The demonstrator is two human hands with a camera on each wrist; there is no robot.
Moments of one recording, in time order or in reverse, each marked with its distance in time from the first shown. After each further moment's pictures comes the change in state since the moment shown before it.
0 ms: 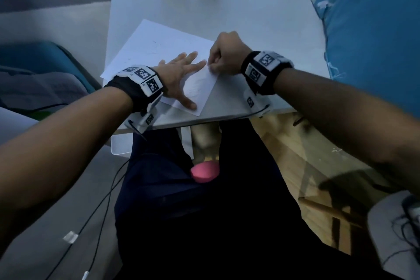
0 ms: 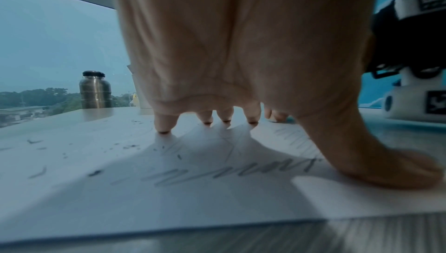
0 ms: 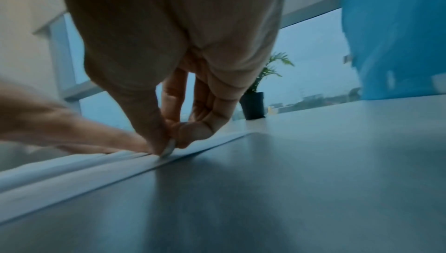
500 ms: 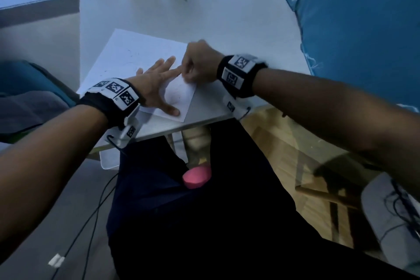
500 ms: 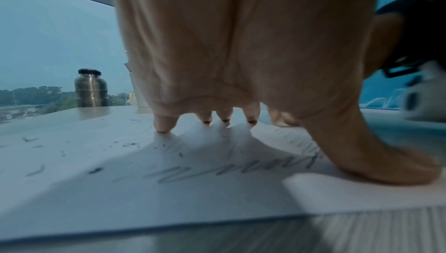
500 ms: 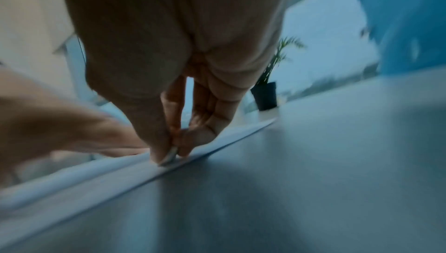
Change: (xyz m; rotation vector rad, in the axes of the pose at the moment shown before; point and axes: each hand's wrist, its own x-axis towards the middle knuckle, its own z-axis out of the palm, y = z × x) left_hand 0.003 -0.004 0.001 0.001 0.001 0.026; right_hand -0.008 -0.011 0.000 -0.073 -0.083 -0.030
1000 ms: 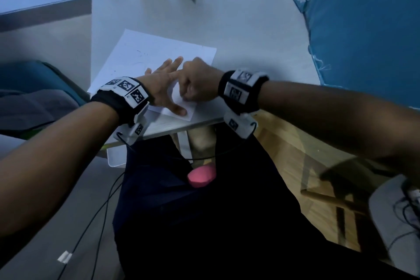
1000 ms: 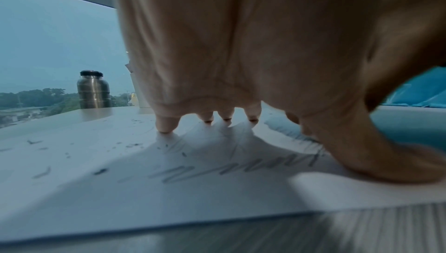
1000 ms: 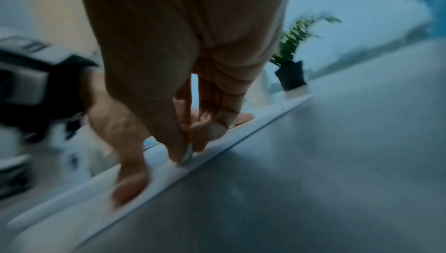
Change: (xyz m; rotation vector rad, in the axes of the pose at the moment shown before) left_hand -0.003 0.002 -0.005 -0.013 -0.030 -0.017; right_hand -0.020 -0.027 0.019 0.015 0.028 -0.233
